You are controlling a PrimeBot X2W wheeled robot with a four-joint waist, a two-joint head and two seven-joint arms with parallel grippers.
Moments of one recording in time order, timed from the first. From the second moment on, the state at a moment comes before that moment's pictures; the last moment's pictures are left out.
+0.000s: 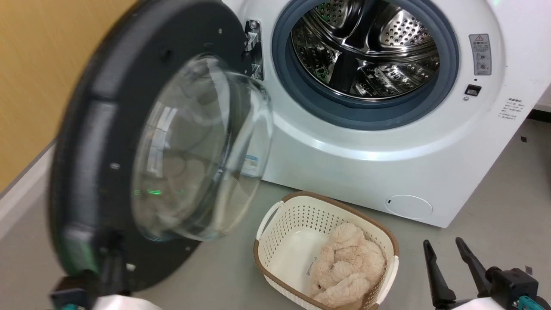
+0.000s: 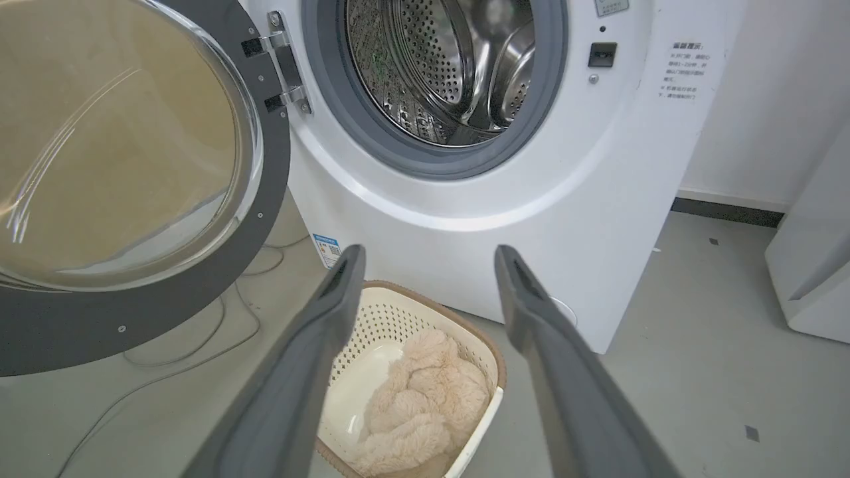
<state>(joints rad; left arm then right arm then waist) 0.12 0.28 -0.13 -0.06 -0.36 0.27 -0.19 0.11 -0.05 -0.03 0.04 0.14 0.13 -0.11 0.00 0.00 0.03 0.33</state>
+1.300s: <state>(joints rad) 0.21 0.11 -0.02 0.02 -0.18 0.15 -0.26 0.11 -0.05 -0.01 0.06 0.14 0.13 -0.10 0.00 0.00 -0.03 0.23</state>
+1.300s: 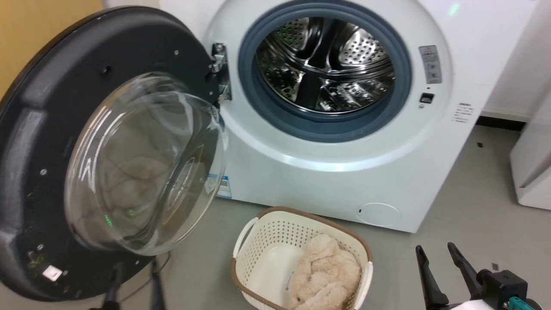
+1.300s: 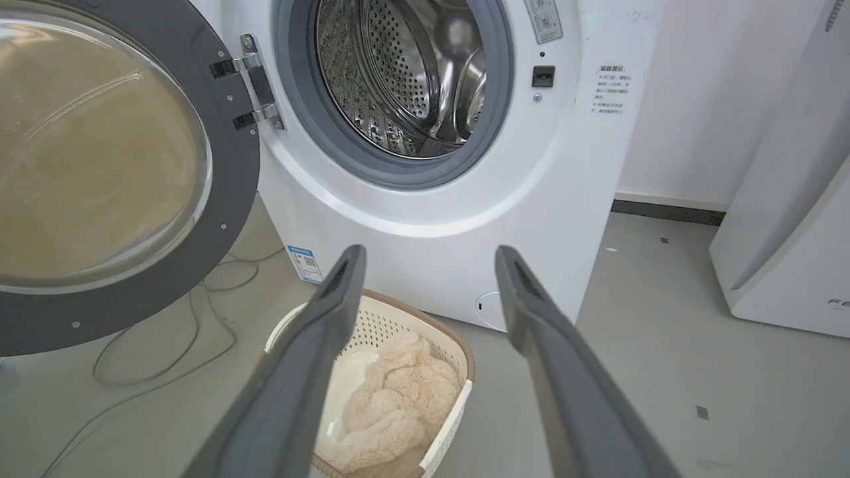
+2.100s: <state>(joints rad) 0.13 0.14 -0.12 0.08 -0.13 0.12 -0.19 0.12 -0.05 0.00 -0.02 0.09 0.13 -0.07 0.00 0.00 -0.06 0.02</state>
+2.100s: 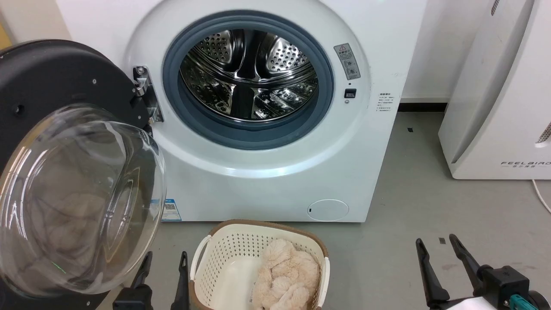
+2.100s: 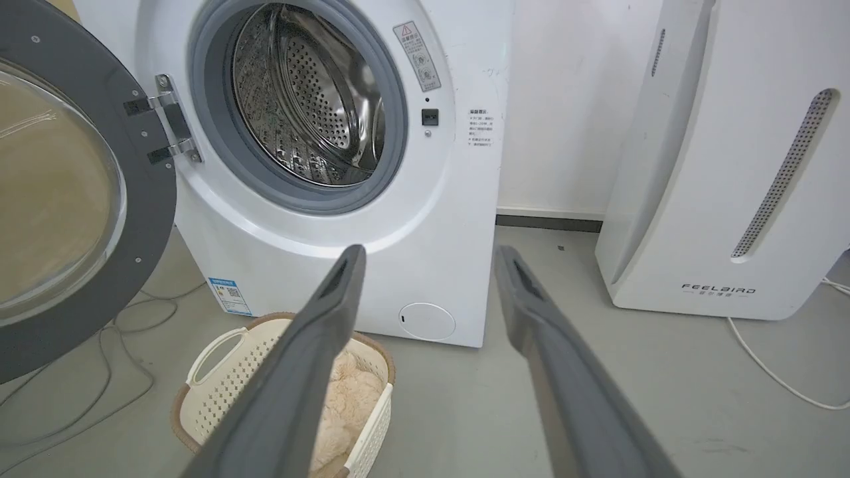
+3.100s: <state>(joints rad) 0.12 0.13 -0.11 0.07 -0.12 0.10 -0.16 0.12 -0.05 0.01 -0.02 0.09 0.13 -0.06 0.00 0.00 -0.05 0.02</state>
